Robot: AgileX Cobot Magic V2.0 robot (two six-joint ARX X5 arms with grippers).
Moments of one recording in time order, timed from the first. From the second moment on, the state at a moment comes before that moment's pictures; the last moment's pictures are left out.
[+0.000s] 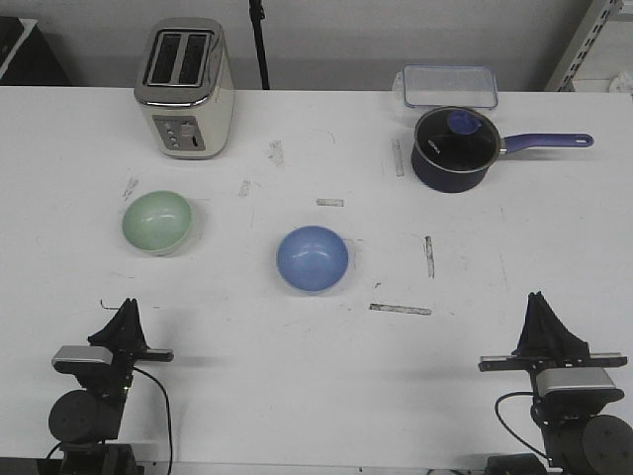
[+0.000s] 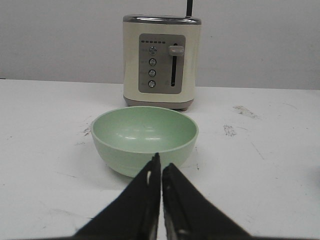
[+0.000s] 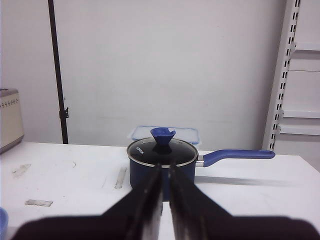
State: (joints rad) left arm -0.01 0.00 0.03 0.15 0.00 -0.04; right arm 0.08 0.16 0.50 -0.23 0.02 -0.02
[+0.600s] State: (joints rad) left arm -0.01 0.01 0.06 0.22 -0.10 -0.09; right arm 0.08 0.16 0.50 -0.23 0.02 -0.02
